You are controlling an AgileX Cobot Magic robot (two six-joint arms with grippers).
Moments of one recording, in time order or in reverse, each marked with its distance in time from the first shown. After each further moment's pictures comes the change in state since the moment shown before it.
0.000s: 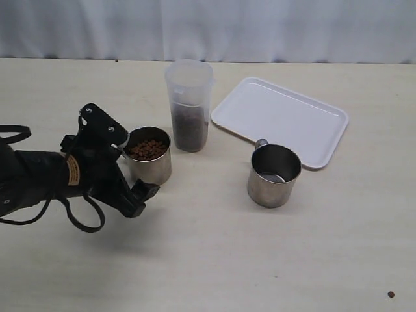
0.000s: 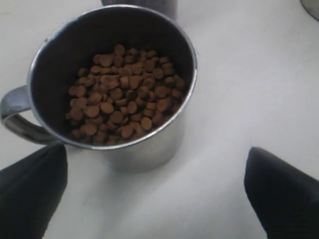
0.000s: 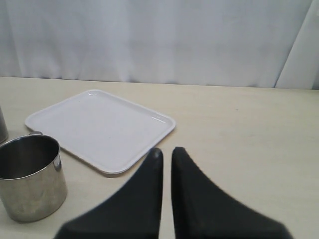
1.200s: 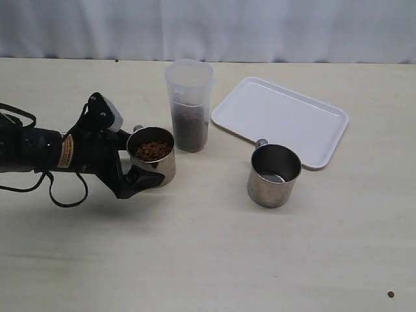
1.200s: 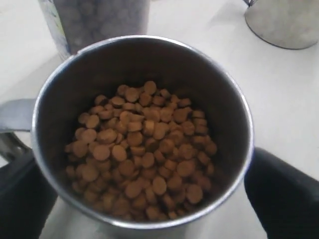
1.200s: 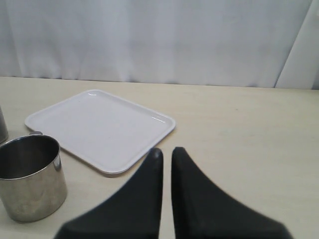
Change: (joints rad) left arm 0.288 0.278 -0.221 0.846 -0.418 -0.461; right arm 0.000 0.000 0.000 0.000 0.000 0.000
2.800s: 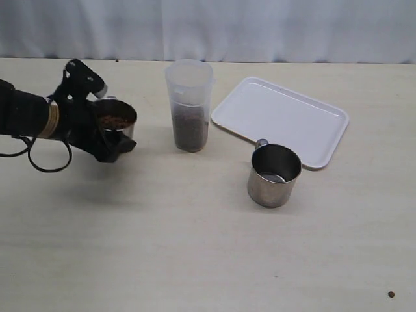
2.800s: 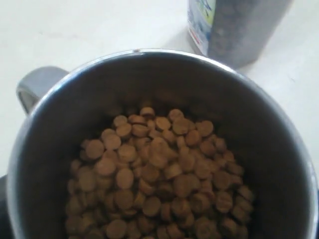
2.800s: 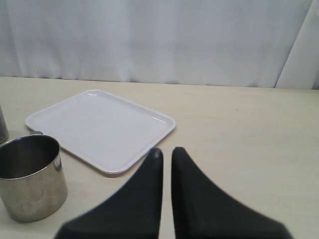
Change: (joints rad) left arm 0.000 -0.163 -0.088 0.294 0.368 -0.451; right arm 0.000 0.000 0.000 0.000 0.000 0.000
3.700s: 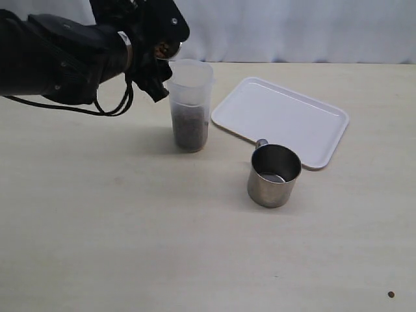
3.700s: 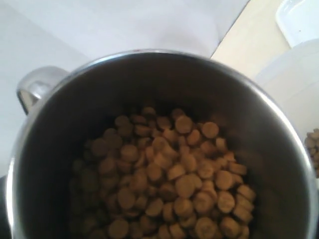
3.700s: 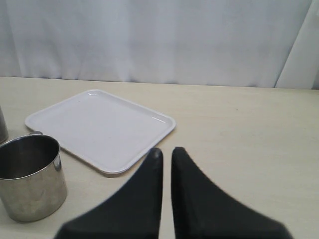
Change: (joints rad) left arm -0.450 -0.093 -0.253 0.148 0.792 0.079; right arm 0.000 0.000 0.000 0.000 0.000 0.000
